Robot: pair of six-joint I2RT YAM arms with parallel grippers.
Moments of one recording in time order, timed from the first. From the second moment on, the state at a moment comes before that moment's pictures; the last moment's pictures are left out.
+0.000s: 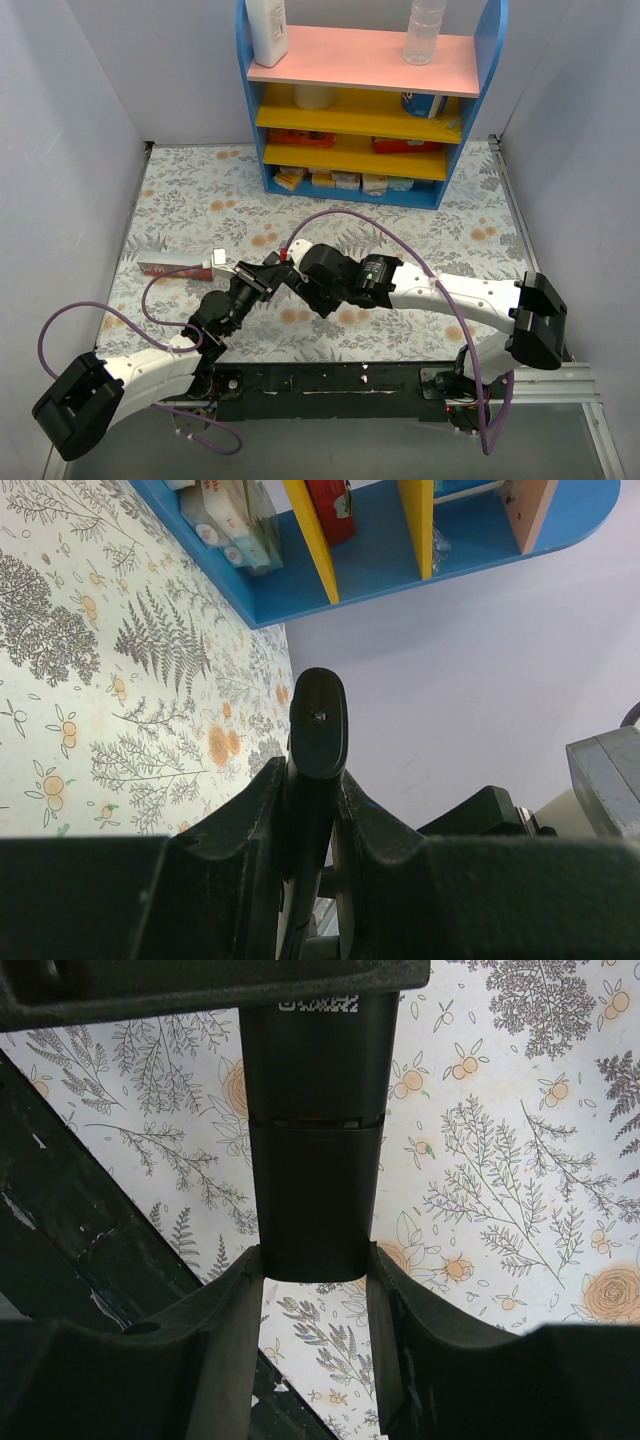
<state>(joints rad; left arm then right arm) -0.73 0.87 0.03 0.90 -0.18 -1.29 1.22 1.49 1.19 -0.62 0.14 0.19</state>
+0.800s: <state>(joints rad) -0.74 0.86 0.03 0.88 -0.22 -1.30 1.22 1.49 1.20 -0.61 0.14 0.20</state>
